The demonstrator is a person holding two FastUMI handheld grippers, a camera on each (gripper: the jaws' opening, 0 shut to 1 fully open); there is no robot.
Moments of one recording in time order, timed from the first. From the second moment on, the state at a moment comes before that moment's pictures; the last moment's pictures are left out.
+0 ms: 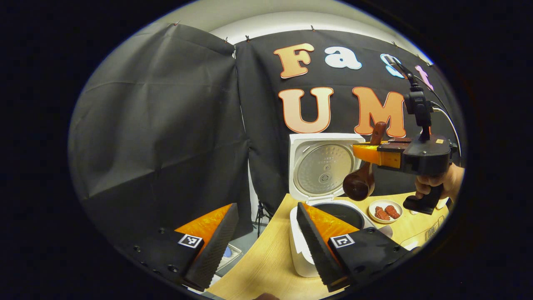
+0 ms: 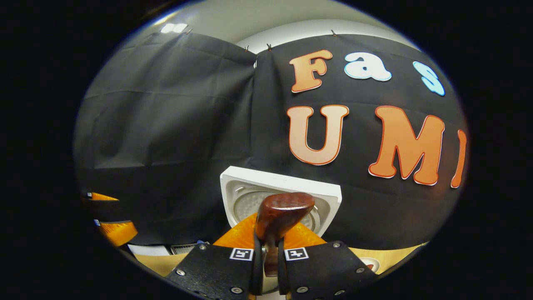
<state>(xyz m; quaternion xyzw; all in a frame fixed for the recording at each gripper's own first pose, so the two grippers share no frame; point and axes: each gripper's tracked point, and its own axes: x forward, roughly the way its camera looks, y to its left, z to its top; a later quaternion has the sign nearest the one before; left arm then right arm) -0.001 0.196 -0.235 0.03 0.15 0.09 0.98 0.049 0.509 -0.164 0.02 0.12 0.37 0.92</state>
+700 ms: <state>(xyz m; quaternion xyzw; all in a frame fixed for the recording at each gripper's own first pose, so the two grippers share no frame) -0.002 0.113 -0.222 0.03 0.15 0.07 0.99 0.055 0.274 -0.190 0.21 0.21 0.23 0.93</state>
